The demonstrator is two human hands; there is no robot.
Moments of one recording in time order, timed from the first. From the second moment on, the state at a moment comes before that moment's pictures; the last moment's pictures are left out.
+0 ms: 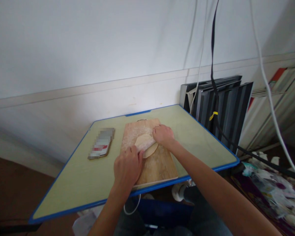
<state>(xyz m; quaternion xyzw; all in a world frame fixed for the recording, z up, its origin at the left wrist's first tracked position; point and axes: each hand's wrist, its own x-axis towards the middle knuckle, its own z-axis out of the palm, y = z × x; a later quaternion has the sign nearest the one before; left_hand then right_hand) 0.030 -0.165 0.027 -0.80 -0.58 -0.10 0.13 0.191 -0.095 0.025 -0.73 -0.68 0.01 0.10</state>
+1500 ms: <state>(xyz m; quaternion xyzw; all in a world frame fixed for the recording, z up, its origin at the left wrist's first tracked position) 0.034 -0.187 0.022 -0.80 -0.58 -0.09 0.13 0.206 -0.149 -0.004 -0.67 -0.69 -0.07 0.25</state>
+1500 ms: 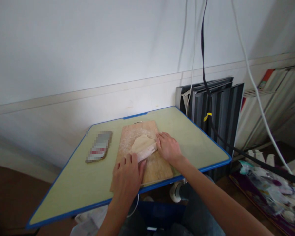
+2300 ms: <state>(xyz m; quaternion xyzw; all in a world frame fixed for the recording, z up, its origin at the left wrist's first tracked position) 0.026 -0.198 0.007 -0.79 -0.57 -0.16 0.14 0.213 -0.168 -0.022 -0.60 -0.66 -0.05 0.45</state>
